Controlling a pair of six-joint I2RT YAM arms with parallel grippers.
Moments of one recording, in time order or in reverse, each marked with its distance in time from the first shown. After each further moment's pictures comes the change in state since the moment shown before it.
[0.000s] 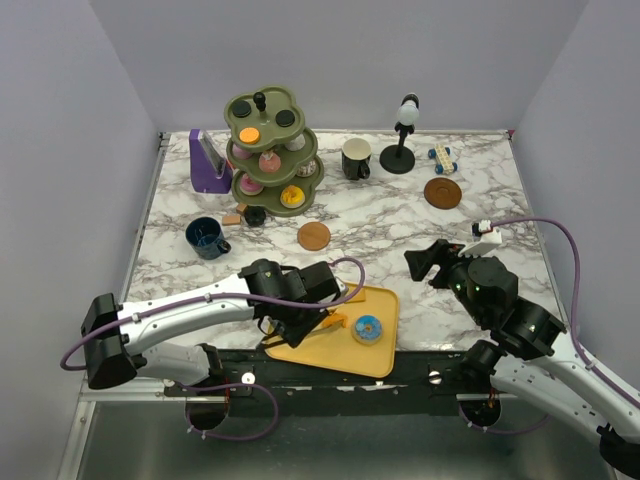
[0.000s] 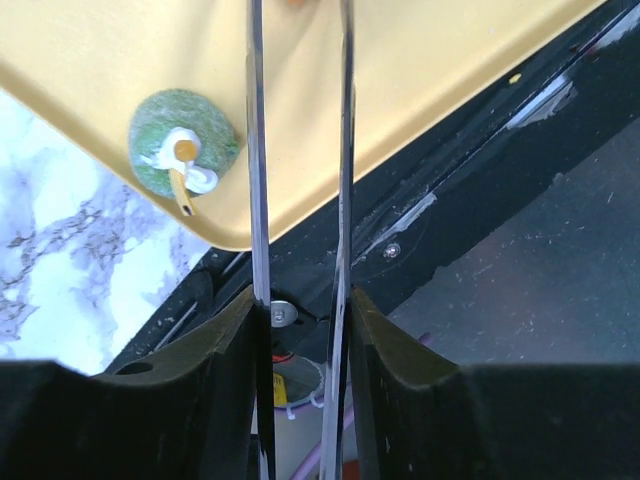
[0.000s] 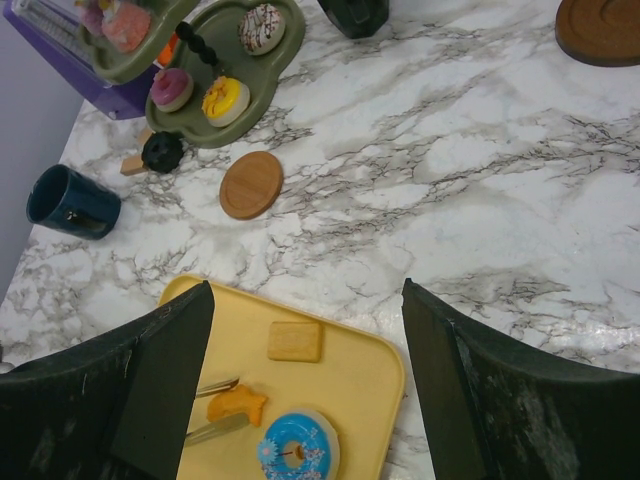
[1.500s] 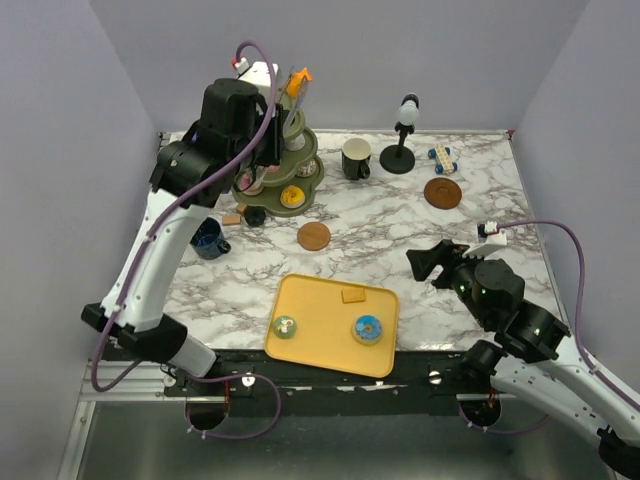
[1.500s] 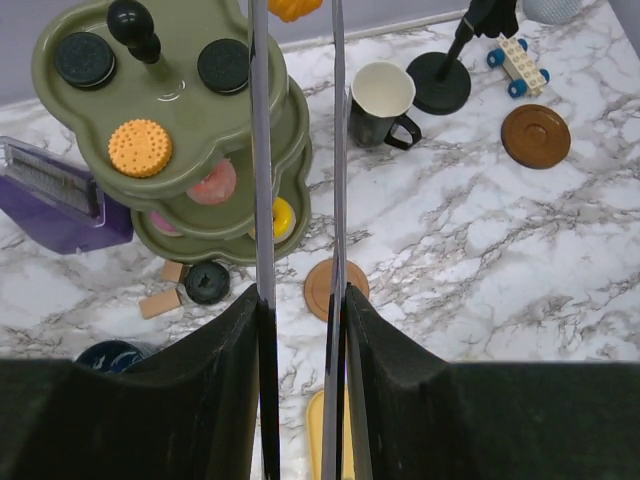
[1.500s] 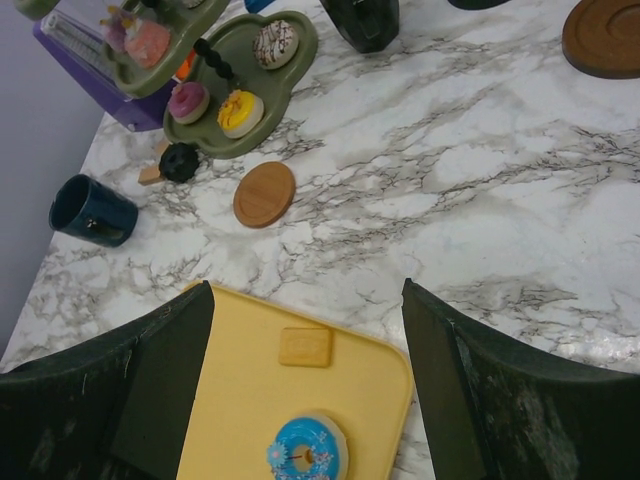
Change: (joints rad) left arm 0.631 0.190 0.972 0.122 -0.229 0.162; right arm 0.000 -0.033 0.000 0.008 -0.002 0.000
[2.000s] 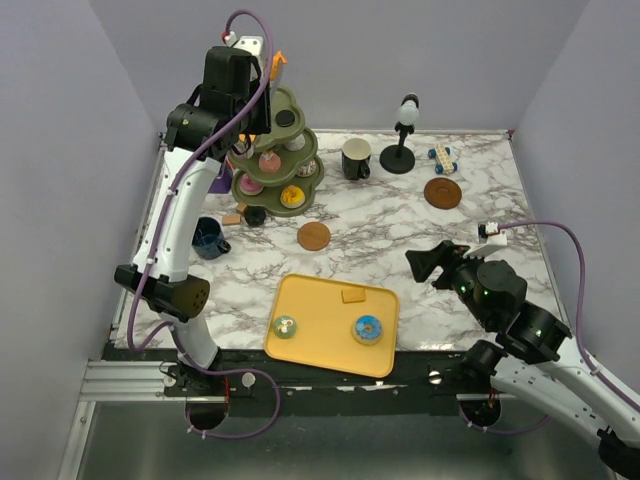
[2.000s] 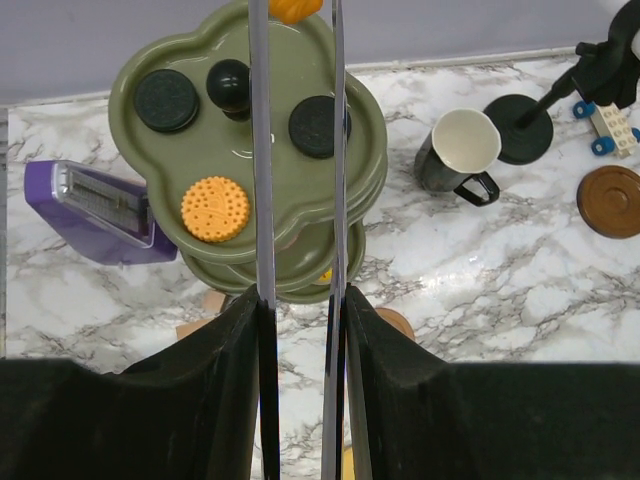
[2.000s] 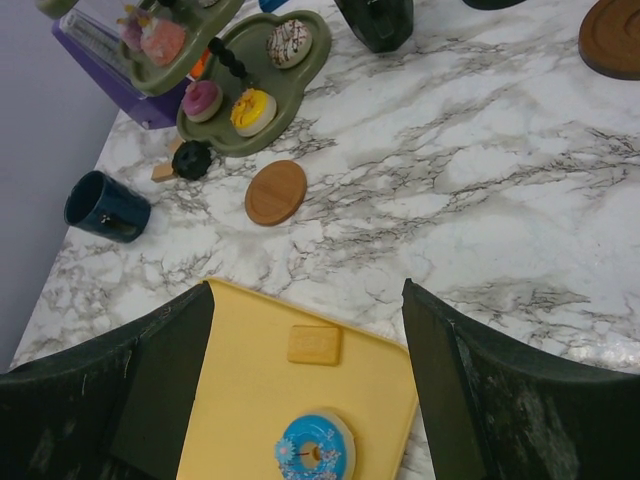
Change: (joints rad) left arm 0.175 0.325 0.313 -0.036 0.039 0.011; right arm 0.000 -0.013 -0.002 0.007 -0.023 0.000
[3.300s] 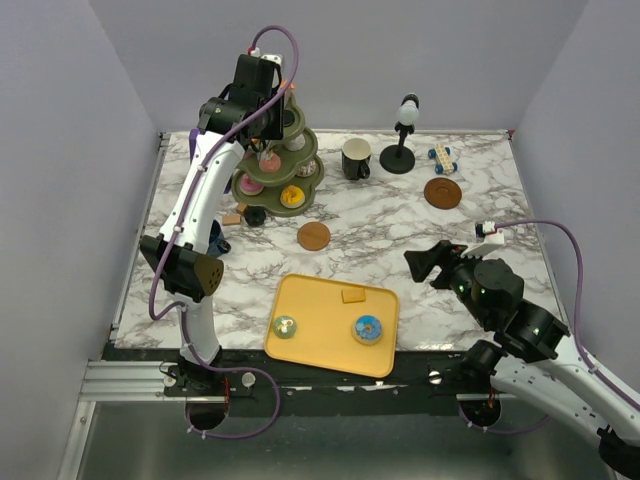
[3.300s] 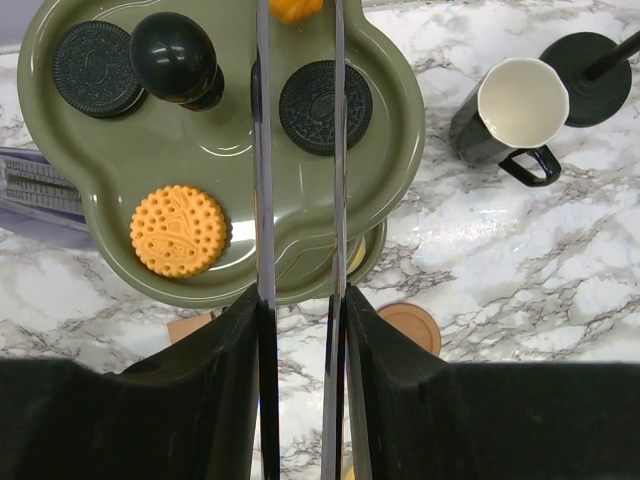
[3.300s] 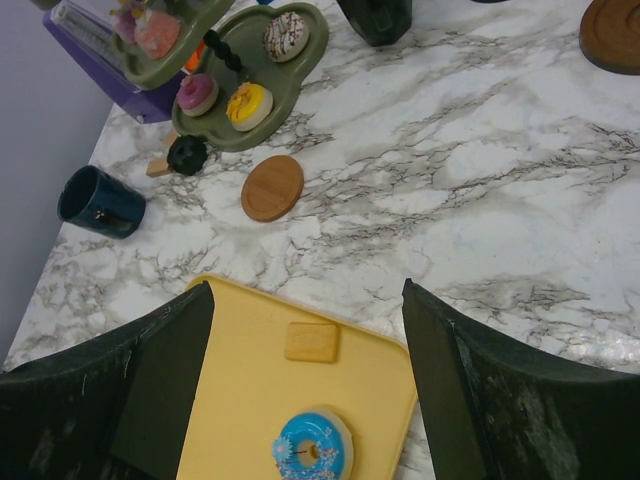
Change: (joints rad) left arm 0.026 0.170 0.015 0.008 -0.003 0.011; right arm 0.000 0.017 0.000 0.000 -0.006 0.000
